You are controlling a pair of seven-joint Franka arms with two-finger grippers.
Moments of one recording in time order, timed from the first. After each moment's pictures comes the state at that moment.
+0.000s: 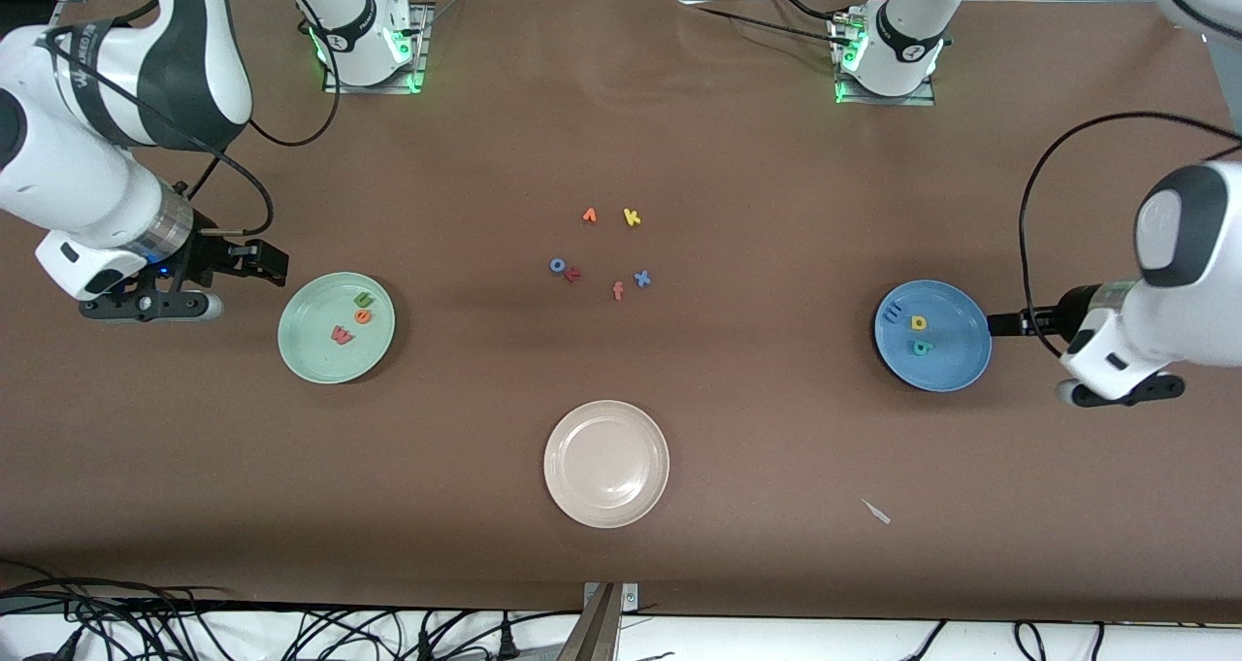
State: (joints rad) left arm 0.12 0.42 -0.10 -1.45 0.00 1.61 -0.14; right arm 0.84 0.22 -0.79 -1.73 0.12 1.85 -0.03
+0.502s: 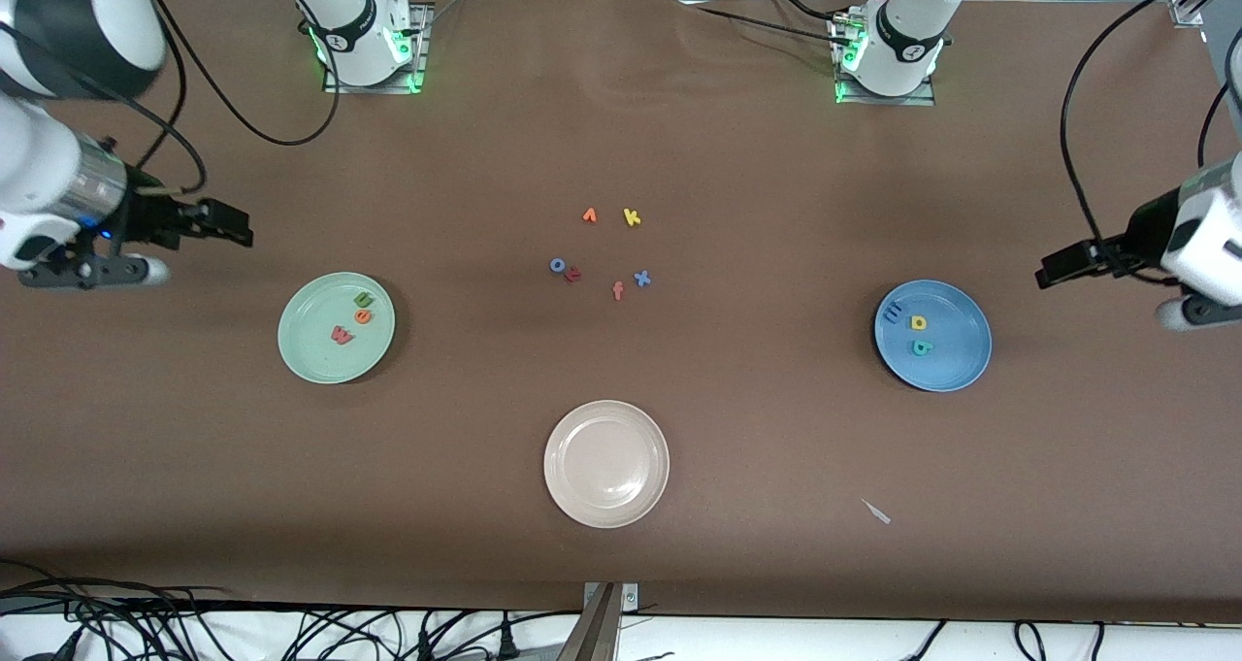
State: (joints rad) left arm 0.07 0.14 -0.04 -1.55 -0.05 1.64 -0.14; right arm 0.30 0.08 -0.27 -1.69 0.07 1.64 -0.03
